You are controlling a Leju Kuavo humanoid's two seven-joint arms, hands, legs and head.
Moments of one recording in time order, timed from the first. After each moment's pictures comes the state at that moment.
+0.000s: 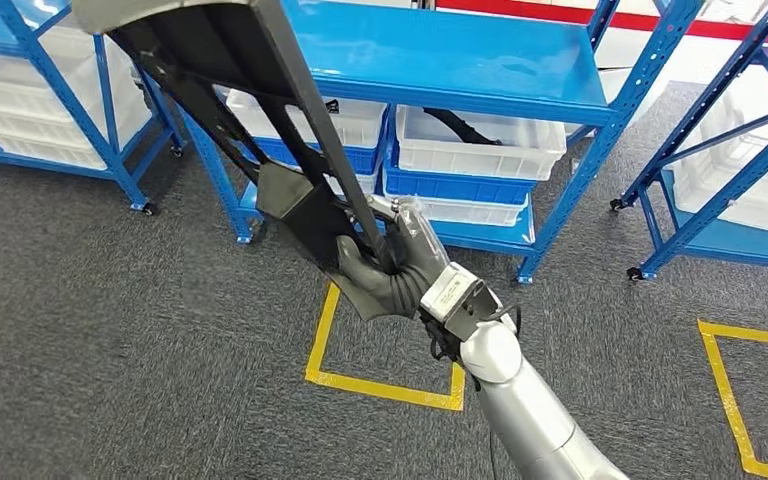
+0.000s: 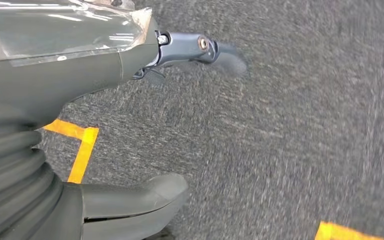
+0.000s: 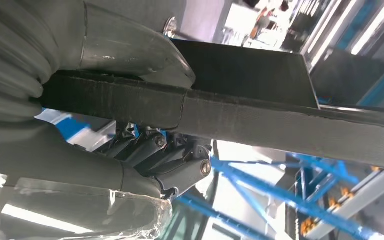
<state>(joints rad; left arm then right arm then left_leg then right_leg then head) -0.13 0.00 0.34 -0.26 -0.28 0.14 -0.55 -0.39 0.02 0.50 -1.66 0.03 0.00 -0.42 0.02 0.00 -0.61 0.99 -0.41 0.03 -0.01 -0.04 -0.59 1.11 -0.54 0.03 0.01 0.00</state>
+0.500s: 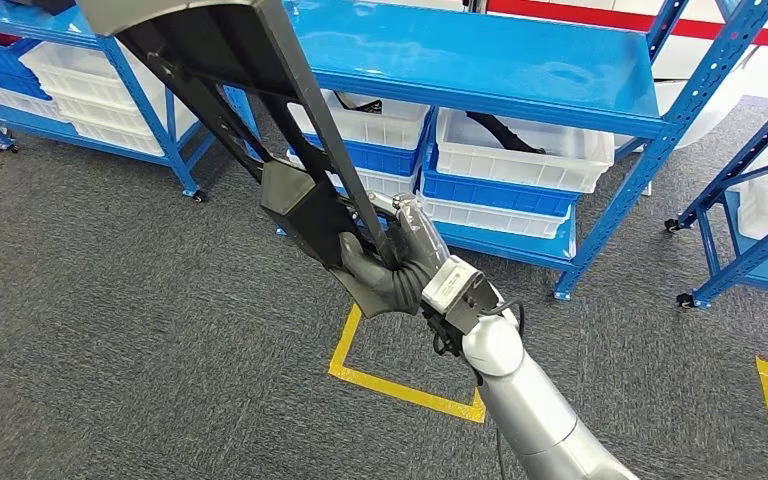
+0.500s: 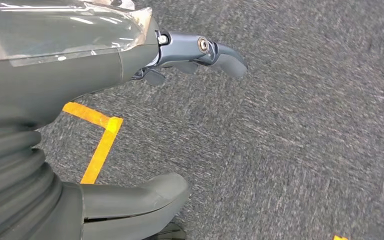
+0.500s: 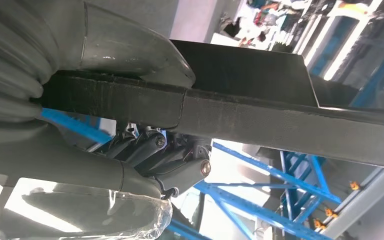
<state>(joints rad) -0.12 -0.01 0.34 -0.26 -0.29 0.14 -0.54 -0.41 0.01 0.50 -1.64 0.01 0.00 -0.43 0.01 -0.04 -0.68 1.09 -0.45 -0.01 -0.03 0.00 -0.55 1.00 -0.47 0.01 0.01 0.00</state>
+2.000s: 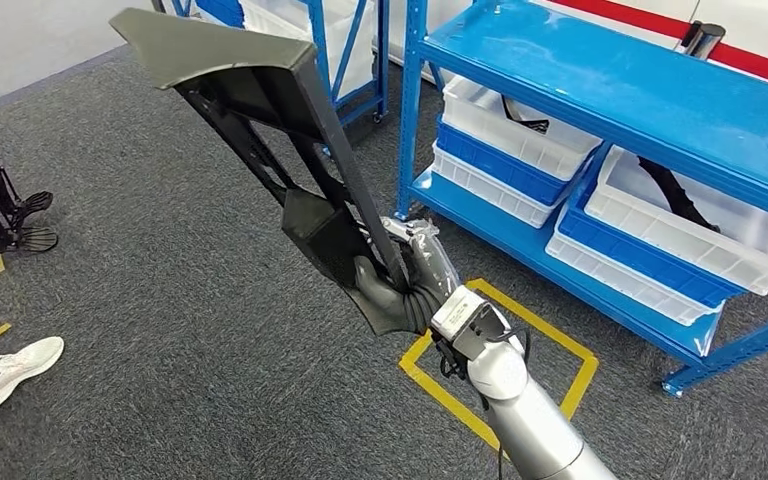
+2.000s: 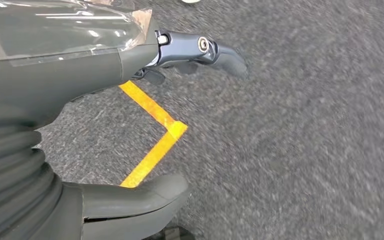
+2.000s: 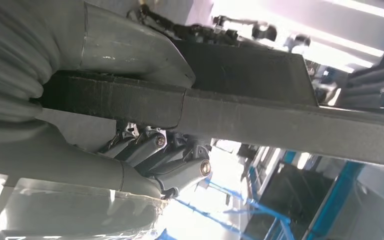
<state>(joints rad) -0.14 0.00 0.33 -0.25 -0.38 0.15 -0.48 -0.32 -0.01 0.50 -1.65 0.03 -0.05 -0.47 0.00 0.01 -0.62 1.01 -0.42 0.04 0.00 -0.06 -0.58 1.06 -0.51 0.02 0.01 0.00</state>
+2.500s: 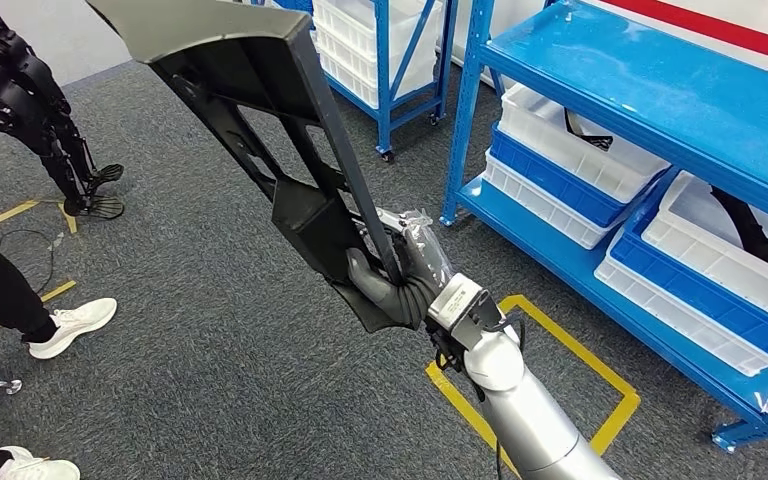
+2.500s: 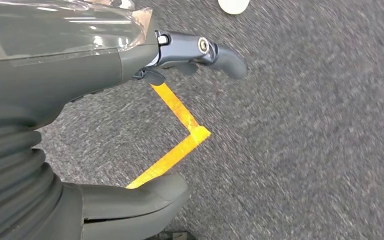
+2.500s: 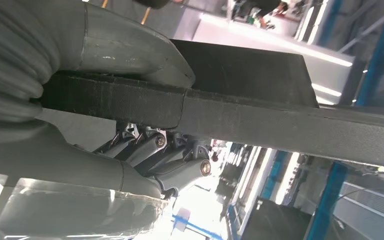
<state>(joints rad) -0.14 0.00 0.34 -0.25 -0.37 0.16 -0.48 -0.35 0.01 0.50 -1.65 0.01 -0.01 -0.45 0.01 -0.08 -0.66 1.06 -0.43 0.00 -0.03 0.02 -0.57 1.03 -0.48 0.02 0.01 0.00</state>
